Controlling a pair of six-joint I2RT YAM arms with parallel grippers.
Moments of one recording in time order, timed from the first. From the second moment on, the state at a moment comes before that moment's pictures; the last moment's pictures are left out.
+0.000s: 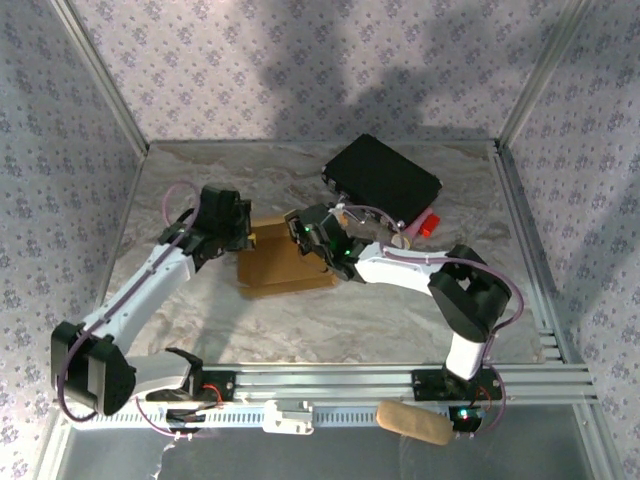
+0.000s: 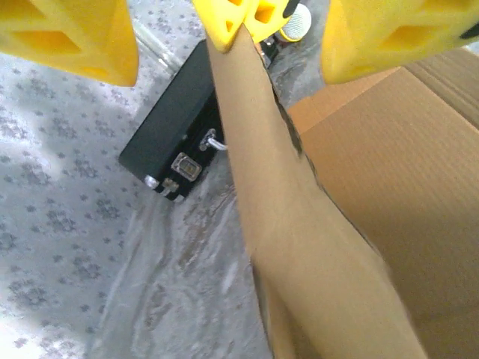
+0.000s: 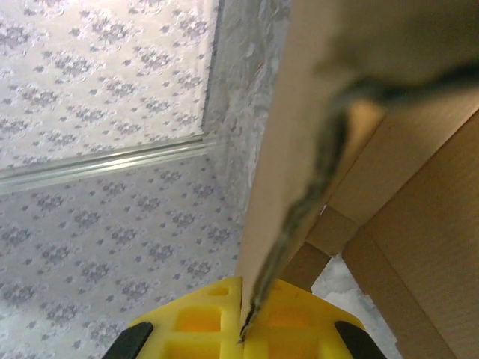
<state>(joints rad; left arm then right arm) -0.41 1.20 1.02 -0.55 -0.04 -1.82 0.87 1.75 1.11 0.24 0.21 1.71</state>
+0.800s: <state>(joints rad) -0.47 1.19 1.12 -0.62 0.15 -1.05 0.70 1.48 1.16 -0.22 0.00 1.67</state>
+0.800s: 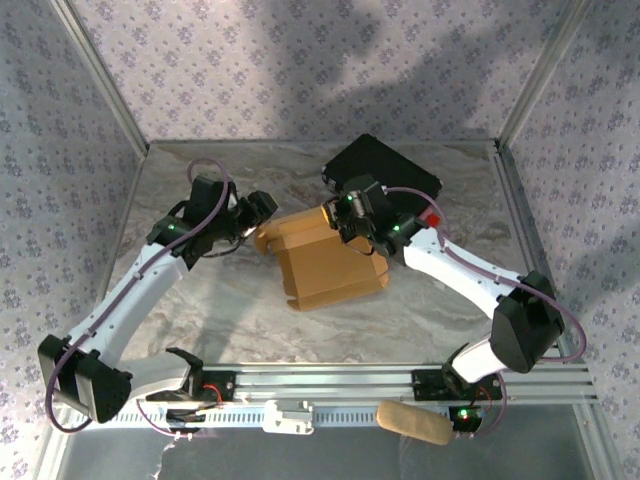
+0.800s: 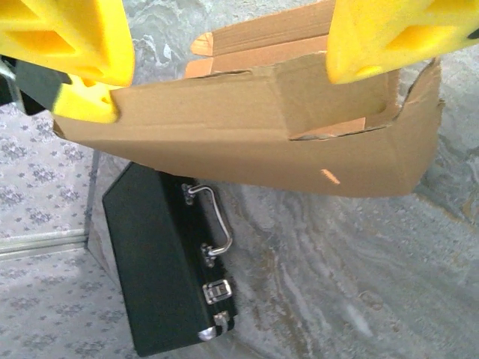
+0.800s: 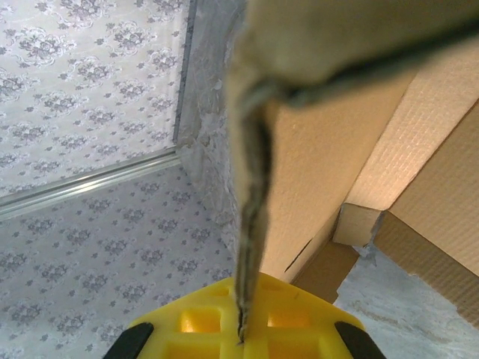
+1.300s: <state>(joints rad) -0.49 1.23 1.04 -0.49 0.17 -1.18 0.70 1.49 1.16 -0.18 -0.05 1.67</state>
